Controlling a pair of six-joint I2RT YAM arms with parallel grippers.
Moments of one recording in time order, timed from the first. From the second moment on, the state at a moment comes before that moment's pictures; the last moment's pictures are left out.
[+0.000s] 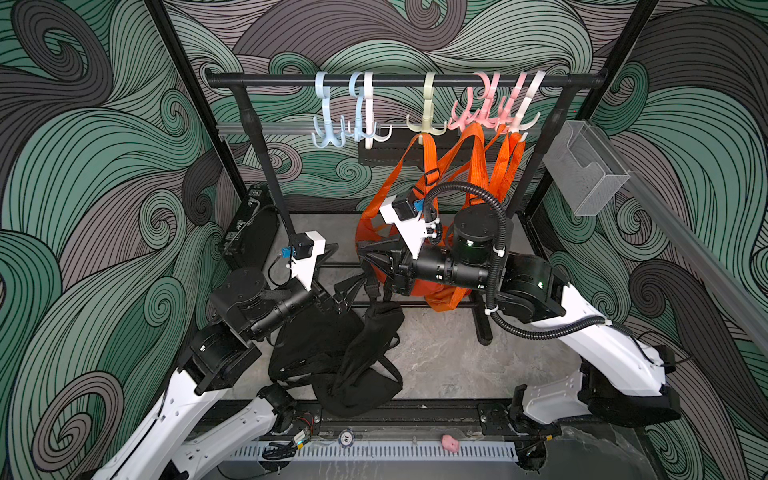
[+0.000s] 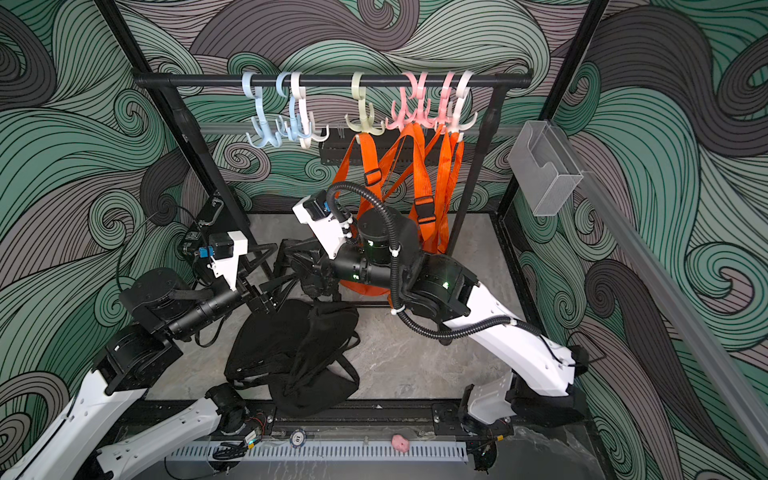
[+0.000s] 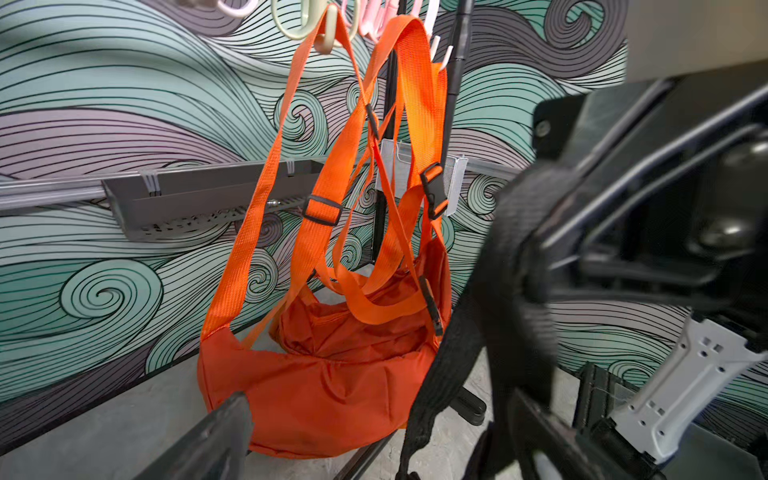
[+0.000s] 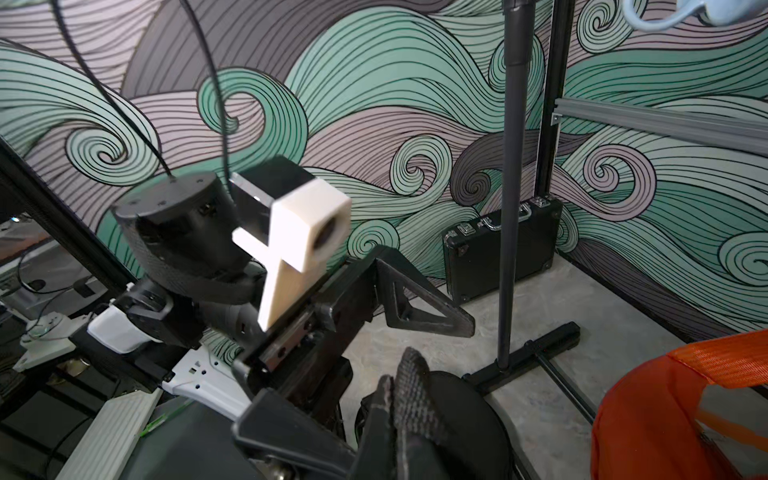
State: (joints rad) left arm -0.66 0.73 1.17 -0.43 0.20 -0.06; right arm 1.10 1.43 1.89 -0.61 -0.14 0.12
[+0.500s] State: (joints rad) left arm -0.66 0.88 1.26 -0.48 0.27 -0.01; right arm 1.11 1.43 1.89 -0.63 -0.11 0.09
